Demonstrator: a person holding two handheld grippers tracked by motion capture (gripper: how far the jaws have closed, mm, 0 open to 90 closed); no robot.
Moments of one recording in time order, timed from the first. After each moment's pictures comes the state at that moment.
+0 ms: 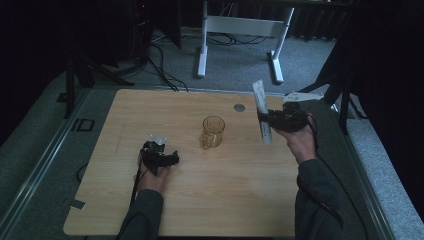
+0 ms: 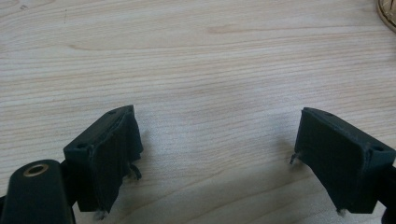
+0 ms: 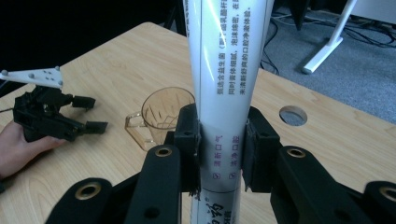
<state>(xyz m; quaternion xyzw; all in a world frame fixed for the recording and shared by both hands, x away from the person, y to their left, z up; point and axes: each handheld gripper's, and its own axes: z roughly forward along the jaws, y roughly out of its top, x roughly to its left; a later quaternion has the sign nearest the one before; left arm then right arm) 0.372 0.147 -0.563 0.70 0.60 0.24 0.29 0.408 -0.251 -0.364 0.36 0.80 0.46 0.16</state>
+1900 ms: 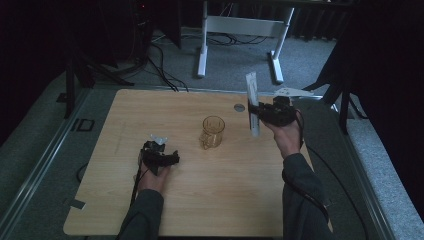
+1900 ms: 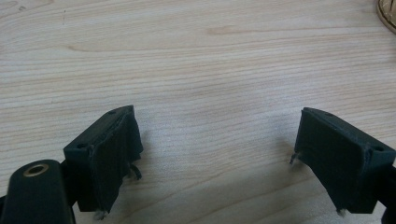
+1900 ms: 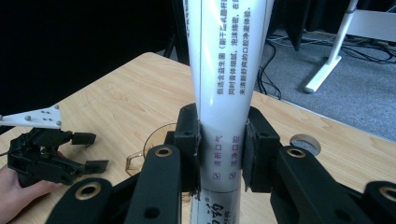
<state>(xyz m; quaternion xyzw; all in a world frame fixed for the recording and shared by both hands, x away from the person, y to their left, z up) 0.373 0.147 -0.563 0.70 0.60 0.24 0.29 0.425 -0.226 -0.369 0.37 0.76 0.50 0.17</state>
